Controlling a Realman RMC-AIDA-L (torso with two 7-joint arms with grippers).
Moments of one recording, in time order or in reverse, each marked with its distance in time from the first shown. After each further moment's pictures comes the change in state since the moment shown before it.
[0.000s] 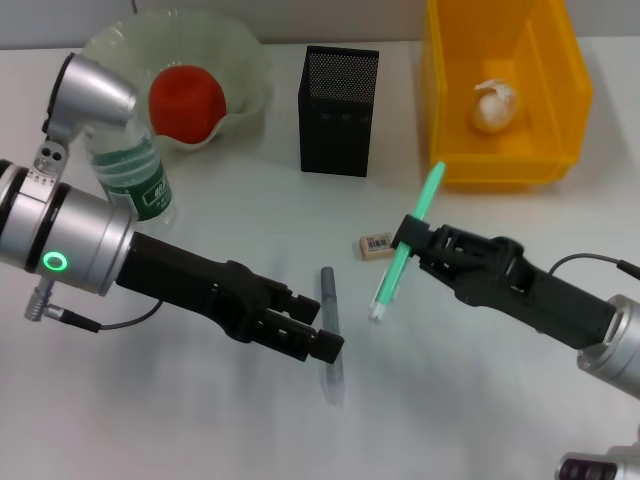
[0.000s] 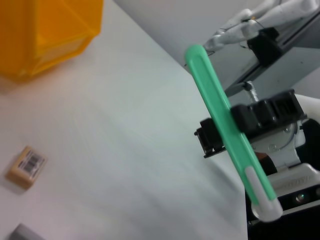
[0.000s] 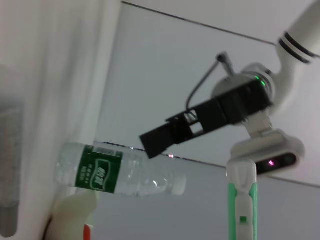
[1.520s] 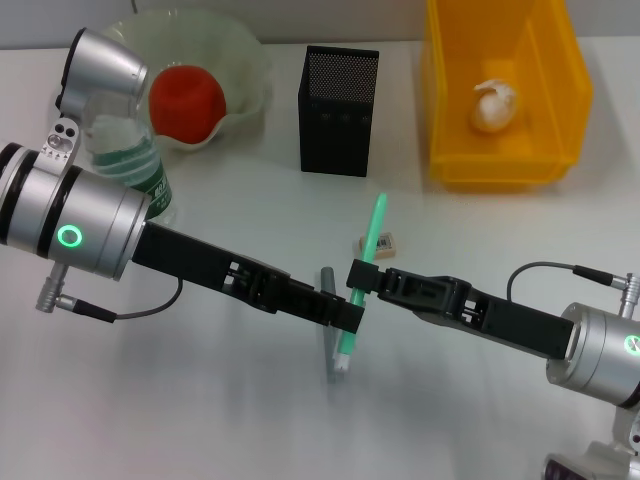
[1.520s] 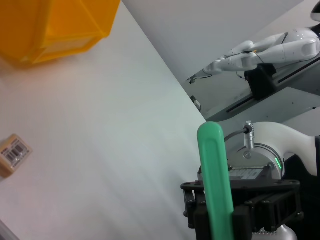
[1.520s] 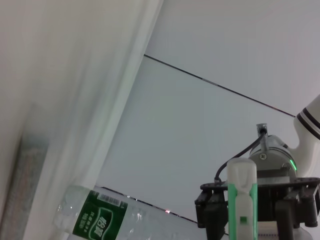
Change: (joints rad) left arm -0.020 0.000 0.009 -0.004 -0.066 0.015 -0.248; right arm 0.066 0.007 -0.131 0.004 -0.011 0.033 -0.155
